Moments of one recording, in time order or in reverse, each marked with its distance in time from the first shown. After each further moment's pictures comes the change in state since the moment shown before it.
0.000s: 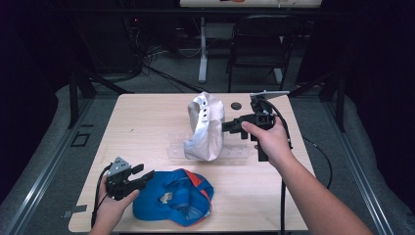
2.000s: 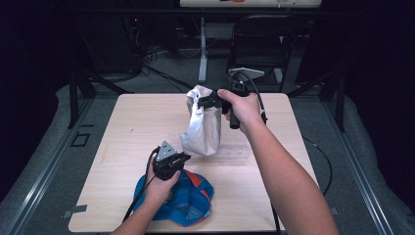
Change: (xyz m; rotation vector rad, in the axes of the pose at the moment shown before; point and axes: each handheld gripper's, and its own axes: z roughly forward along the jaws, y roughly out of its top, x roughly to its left) left arm -0.061 0.046 0.102 -0.111 -0.134 0.141; right arm 0.032 0.075 0.045 0.117 0.218 0.293
